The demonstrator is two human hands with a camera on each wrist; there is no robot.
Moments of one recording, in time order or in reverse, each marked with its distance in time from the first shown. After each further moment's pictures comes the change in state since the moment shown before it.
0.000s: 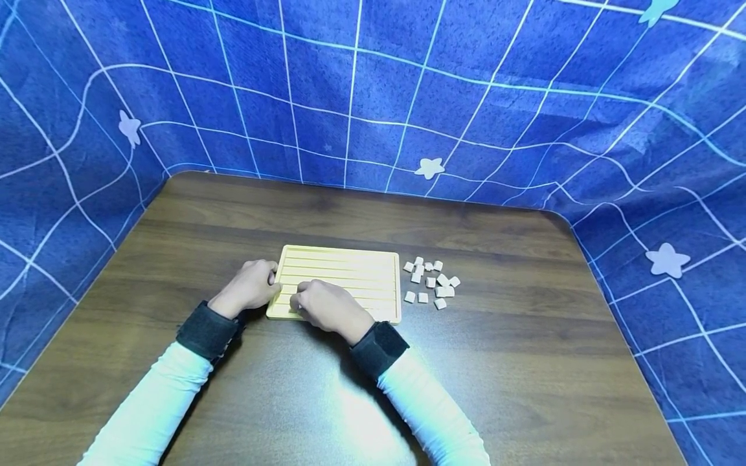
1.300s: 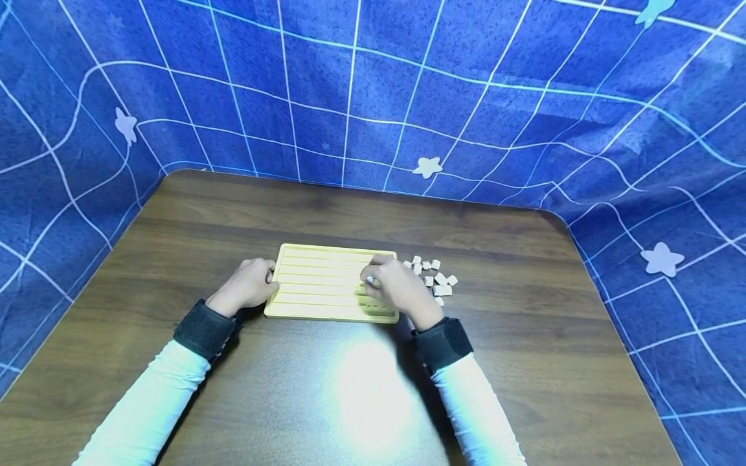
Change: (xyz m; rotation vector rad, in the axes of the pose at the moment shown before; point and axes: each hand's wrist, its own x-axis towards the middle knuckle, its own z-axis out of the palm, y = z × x) left_hand 0.002 -0.001 -0.003 -0.055 -0.095 -0.038; right_hand -0.084 0.073 -0.029 0.102 0.307 0.109
